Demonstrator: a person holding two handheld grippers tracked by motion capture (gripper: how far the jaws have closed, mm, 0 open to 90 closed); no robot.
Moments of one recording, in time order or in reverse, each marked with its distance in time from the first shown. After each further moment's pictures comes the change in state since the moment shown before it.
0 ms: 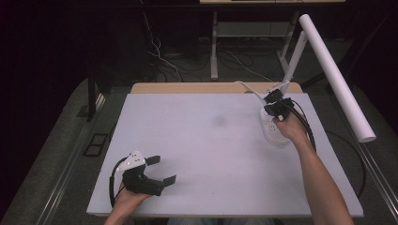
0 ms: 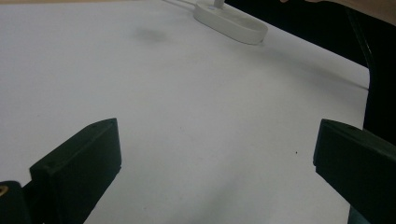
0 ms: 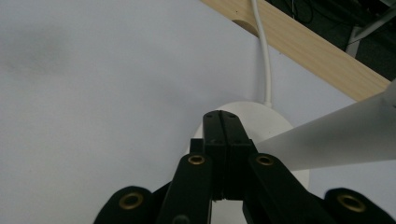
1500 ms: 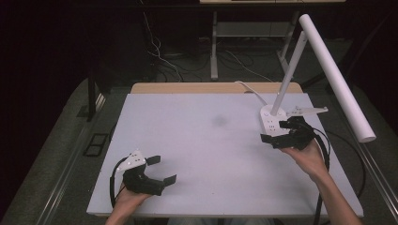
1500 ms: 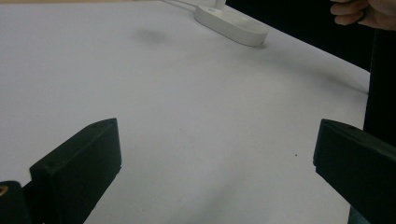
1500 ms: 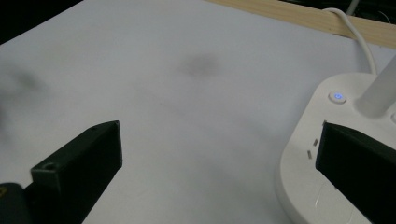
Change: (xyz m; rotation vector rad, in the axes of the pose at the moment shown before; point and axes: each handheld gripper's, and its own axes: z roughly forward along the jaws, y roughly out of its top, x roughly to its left) left arm 0.000 0.000 0.001 -0.005 0.004 -0.010; right arm 0.027 -0.082 -0.089 -0.248 0.377 0.149
